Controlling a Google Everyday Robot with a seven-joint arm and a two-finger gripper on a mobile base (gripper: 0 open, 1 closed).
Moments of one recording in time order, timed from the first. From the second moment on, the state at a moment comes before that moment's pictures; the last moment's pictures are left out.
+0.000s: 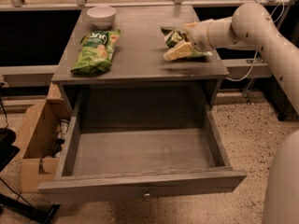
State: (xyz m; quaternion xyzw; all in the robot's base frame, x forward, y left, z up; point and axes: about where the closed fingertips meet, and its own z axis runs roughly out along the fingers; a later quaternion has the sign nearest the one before) arm 0.792 -0.098 0.878 -0.49 0.69 0.13 0.51
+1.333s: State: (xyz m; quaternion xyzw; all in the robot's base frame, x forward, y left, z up) arm 0.795 -0.089 0.848 -0.47 0.71 0.17 0.50
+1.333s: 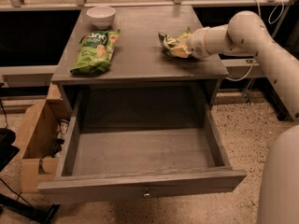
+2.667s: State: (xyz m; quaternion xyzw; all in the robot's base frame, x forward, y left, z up) arm 0.693 -0.092 0.998 -0.53 0.69 0.13 0.48
